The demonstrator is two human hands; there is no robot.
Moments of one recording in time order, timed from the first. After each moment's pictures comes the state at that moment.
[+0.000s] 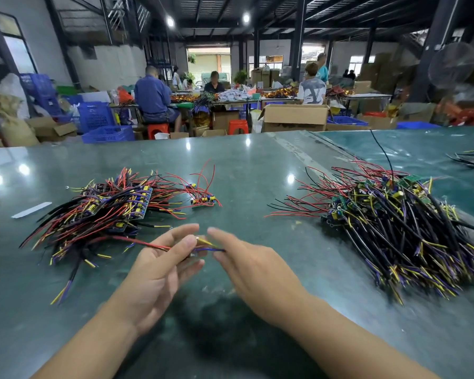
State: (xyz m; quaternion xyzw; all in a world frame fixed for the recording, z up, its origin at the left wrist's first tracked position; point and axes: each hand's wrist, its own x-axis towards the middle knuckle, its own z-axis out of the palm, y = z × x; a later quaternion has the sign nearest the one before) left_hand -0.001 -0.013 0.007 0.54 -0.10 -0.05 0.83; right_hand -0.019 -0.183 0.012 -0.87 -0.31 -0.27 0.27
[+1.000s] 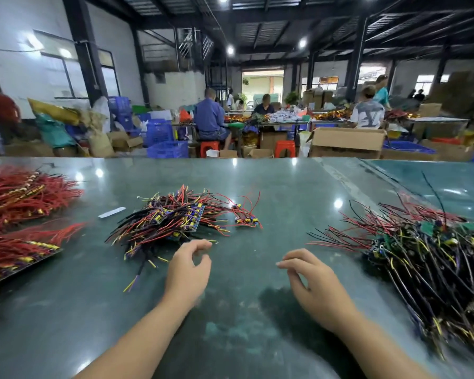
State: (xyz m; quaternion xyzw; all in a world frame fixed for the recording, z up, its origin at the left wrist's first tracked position) left_hand 0.040 0.018 -0.018 0.81 0.03 0.29 0.50; right_hand 0.019 -0.229 -0.014 -0.86 -0.27 -0.26 0.34
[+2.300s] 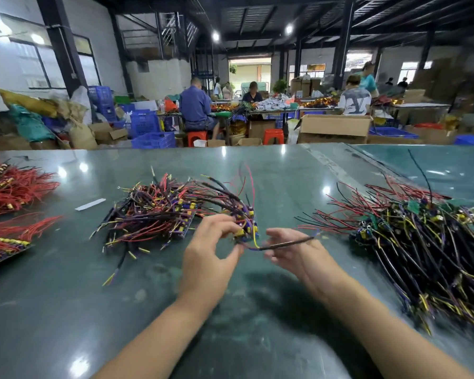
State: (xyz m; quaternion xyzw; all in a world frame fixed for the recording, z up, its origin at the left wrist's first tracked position) left_hand 0.008 -0.046 0.009 0.76 -0.21 0.43 0.44; right_hand 0.033 -0.224 0.003 -0.60 -0.07 0.06 0.79
